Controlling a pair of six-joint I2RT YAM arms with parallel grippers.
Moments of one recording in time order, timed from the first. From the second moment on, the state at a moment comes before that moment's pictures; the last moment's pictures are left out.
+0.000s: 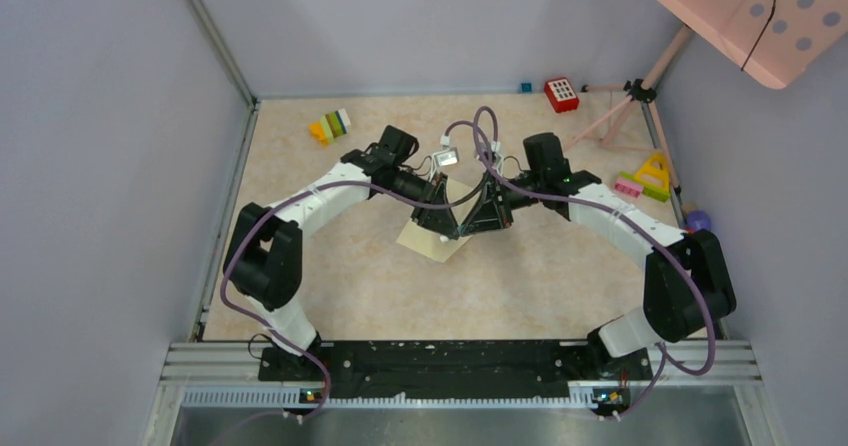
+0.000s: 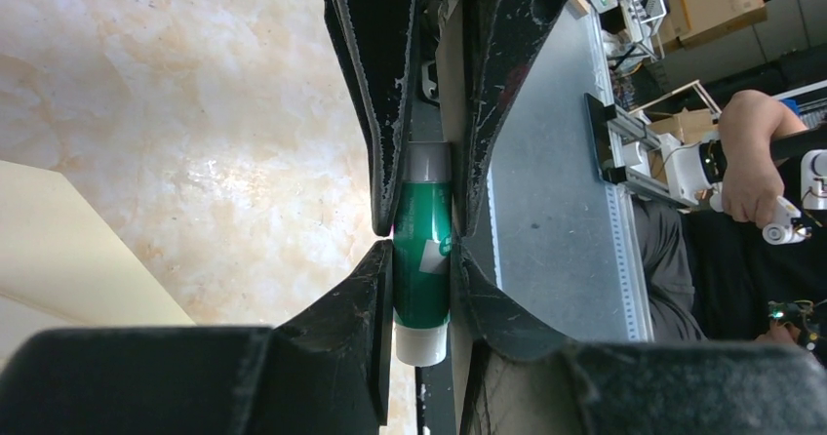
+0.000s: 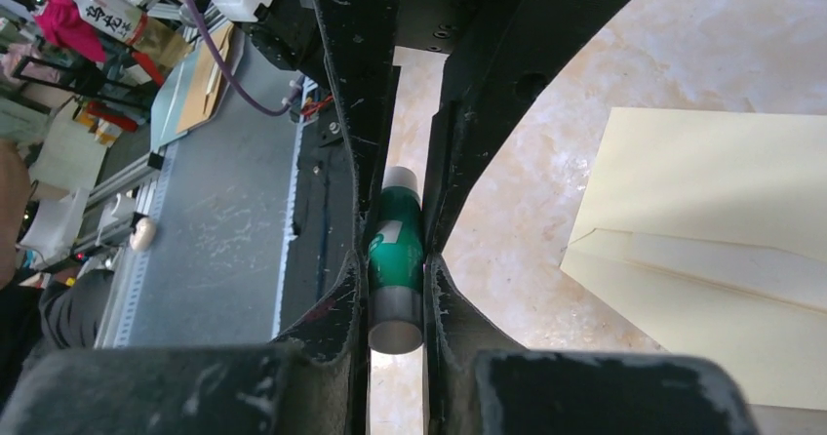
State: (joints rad) left arm -0.53 1.72 1.31 -0.57 1.25 0.18; right arm 0.44 1.48 1.00 -0.26 -1.21 -0.10
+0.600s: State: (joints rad) left arm -0.22 1.56 1.24 -0.54 1.09 0.18; right arm 0.44 1.50 1.05 -0.32 -1.21 -0.11
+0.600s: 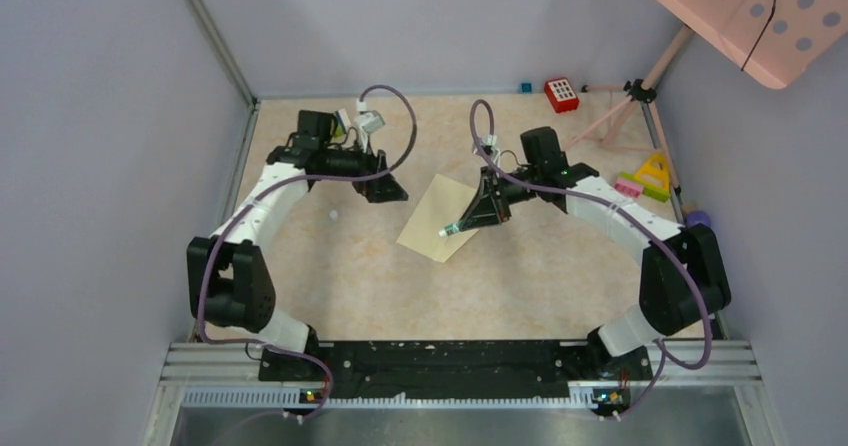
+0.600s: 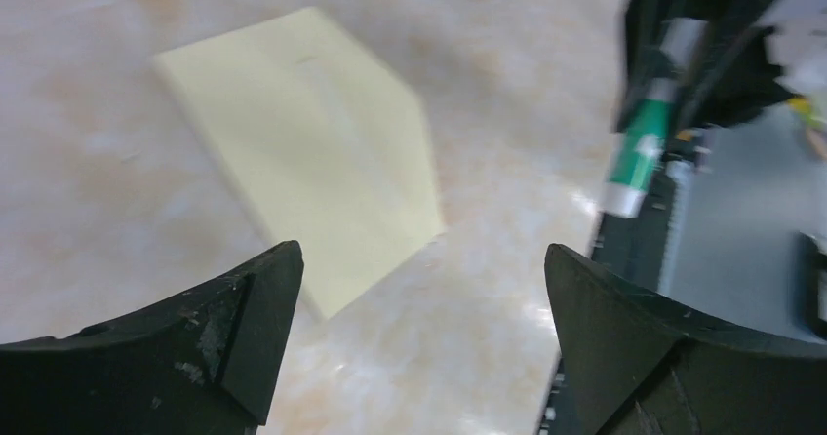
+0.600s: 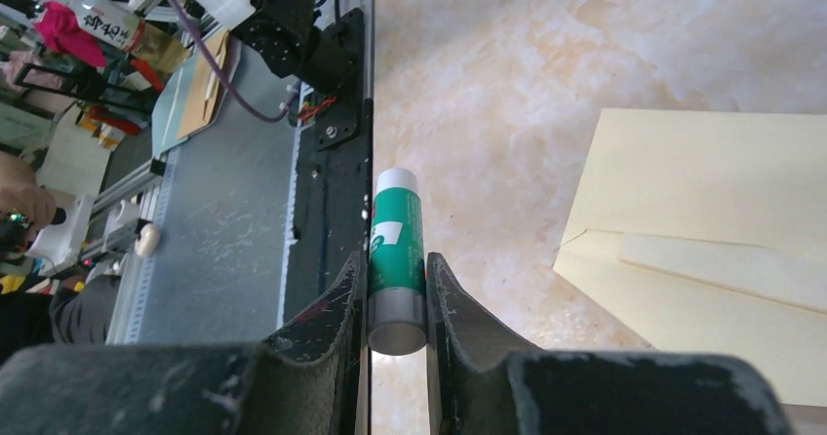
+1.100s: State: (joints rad) left arm -0.09 1.46 1.10 -0.63 0.28 0.42; right arm 0.44 1.54 1.13 -0.36 -1.13 -0.13
